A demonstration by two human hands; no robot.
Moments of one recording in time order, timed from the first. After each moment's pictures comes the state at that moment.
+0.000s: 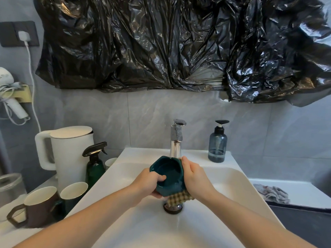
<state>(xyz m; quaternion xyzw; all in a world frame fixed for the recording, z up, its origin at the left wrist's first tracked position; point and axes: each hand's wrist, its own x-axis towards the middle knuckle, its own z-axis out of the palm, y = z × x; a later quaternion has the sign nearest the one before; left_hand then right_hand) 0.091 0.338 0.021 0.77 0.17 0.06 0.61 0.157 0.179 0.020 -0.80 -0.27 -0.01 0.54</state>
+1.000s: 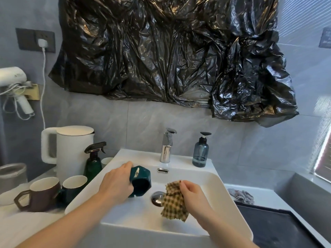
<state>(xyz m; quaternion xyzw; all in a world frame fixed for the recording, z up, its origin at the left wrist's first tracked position) 0.012 0.365 0.024 0.96 0.15 0.23 0.09 0.079 0.120 0.021 -0.82 -0.15 0.08 0.55</state>
